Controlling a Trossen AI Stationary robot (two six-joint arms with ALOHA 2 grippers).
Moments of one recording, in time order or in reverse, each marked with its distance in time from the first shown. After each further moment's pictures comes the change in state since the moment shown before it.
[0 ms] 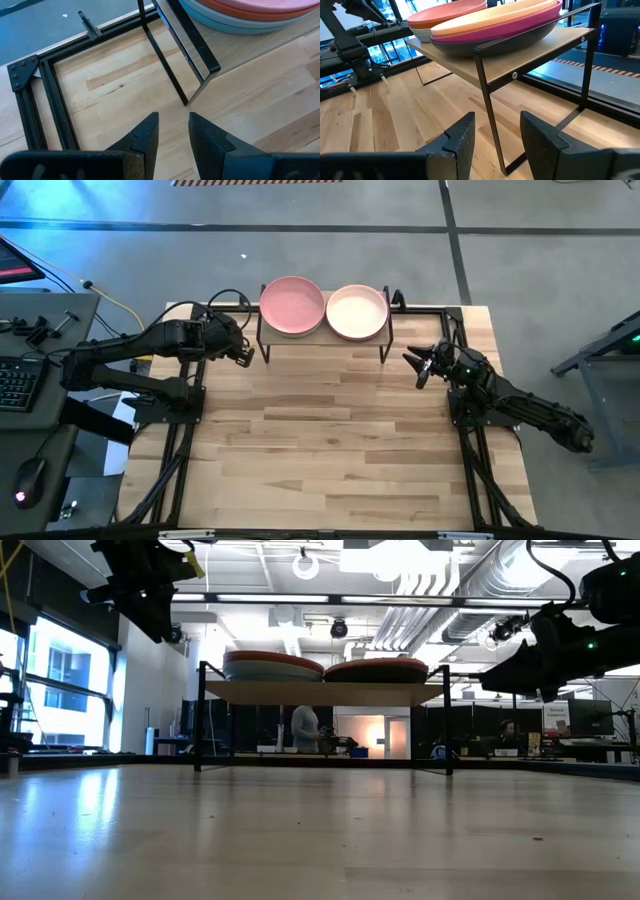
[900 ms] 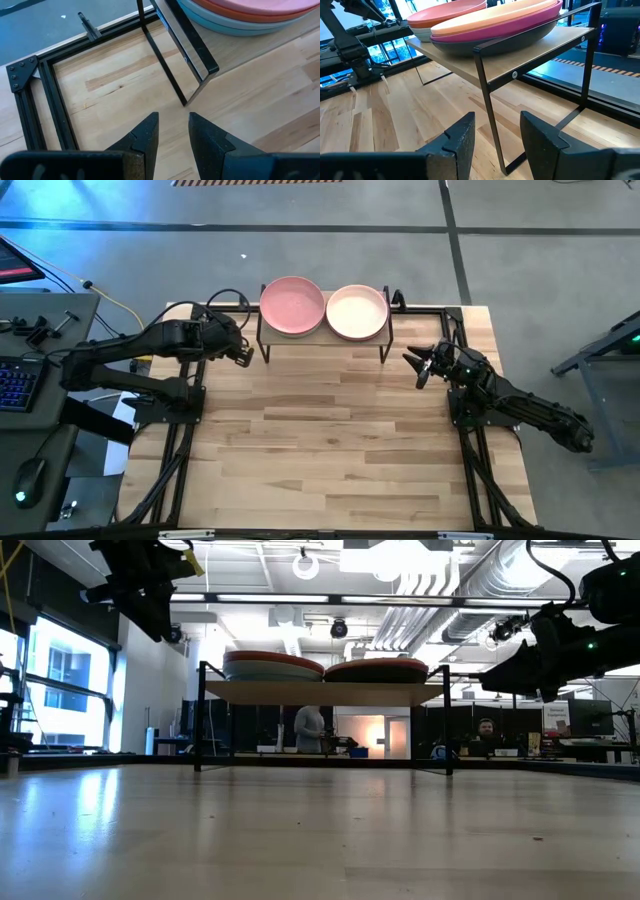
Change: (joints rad) left arm -0.003 -0.010 0.000 0.000 0.000 0.000; right arm 0.000 0.001 0.000 -0.004 0.000 0.000
